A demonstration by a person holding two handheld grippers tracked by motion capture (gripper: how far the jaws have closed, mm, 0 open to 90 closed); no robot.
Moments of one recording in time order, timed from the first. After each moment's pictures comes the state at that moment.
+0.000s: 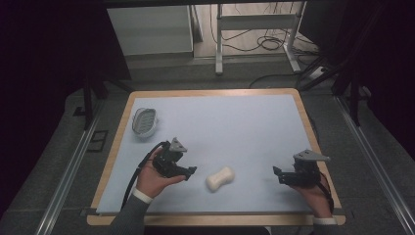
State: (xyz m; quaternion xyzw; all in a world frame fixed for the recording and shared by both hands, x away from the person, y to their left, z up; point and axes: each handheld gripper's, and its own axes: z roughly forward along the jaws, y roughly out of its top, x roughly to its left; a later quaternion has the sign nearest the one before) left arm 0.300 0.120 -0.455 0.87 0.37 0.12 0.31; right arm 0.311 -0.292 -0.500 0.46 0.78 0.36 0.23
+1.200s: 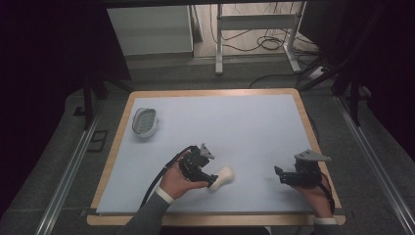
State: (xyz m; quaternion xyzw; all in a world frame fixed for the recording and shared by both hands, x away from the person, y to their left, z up) left arm 0.305 0.054 -0.471 0.90 0.32 0.08 0.28; right arm 0.312 -0.296 -0.501 0.46 0.78 0.35 0.24
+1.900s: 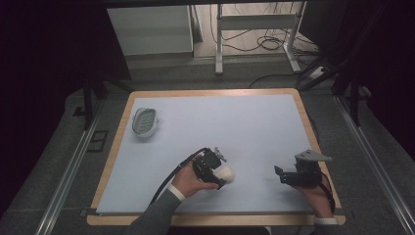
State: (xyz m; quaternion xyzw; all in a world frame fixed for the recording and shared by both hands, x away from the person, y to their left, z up) left arm 0.321 0.025 -0.491 0.92 0.30 0.04 0.23; right arm 0.312 -0.296 -0.500 0.46 0.78 0.36 0.23
